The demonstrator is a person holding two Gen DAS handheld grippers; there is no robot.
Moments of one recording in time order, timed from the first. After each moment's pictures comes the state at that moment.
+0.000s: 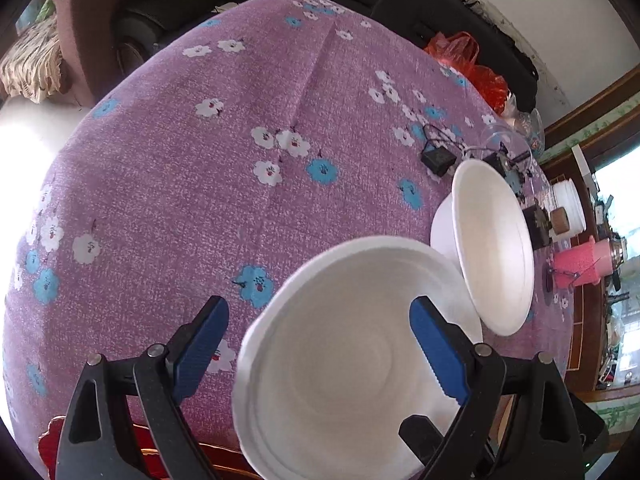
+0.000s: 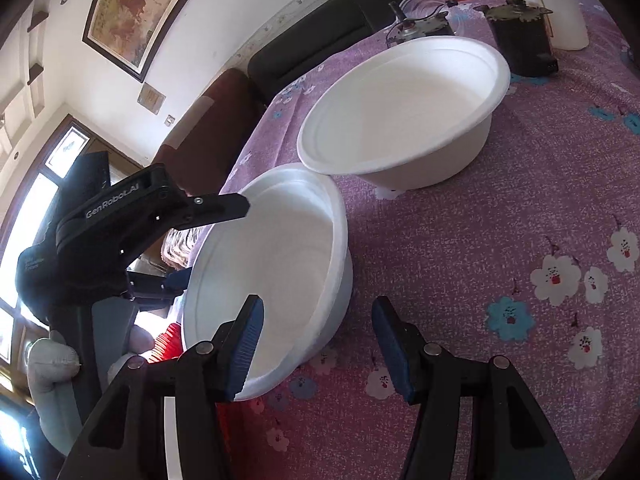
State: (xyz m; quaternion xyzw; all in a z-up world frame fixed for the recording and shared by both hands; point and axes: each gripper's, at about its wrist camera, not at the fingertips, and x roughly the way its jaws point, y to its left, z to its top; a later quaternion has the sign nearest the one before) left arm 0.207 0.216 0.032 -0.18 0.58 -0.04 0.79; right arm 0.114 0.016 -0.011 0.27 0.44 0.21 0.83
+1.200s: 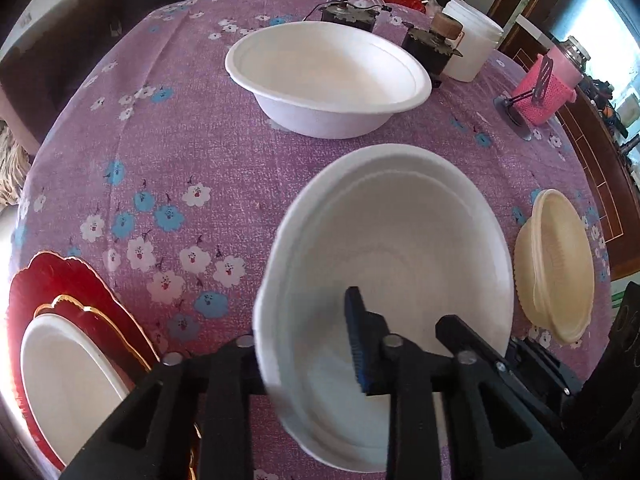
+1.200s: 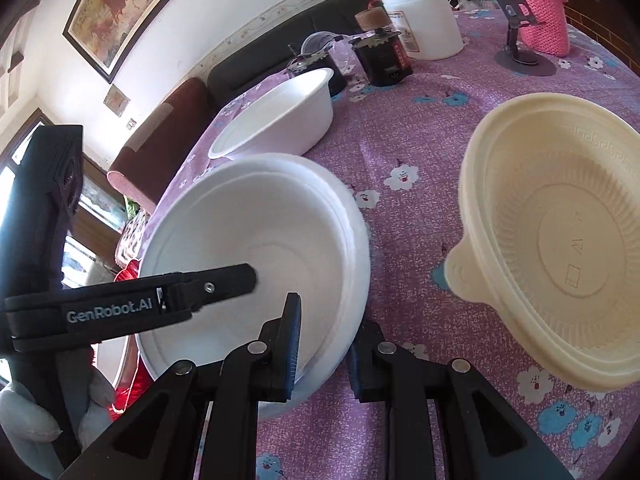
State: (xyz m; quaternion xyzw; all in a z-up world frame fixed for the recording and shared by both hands) left arm 0.097 0.076 0.038 0.00 0.59 -0.11 0.80; right arm 0.016 -0.078 -0.007 0.22 0.44 0.11 0.86
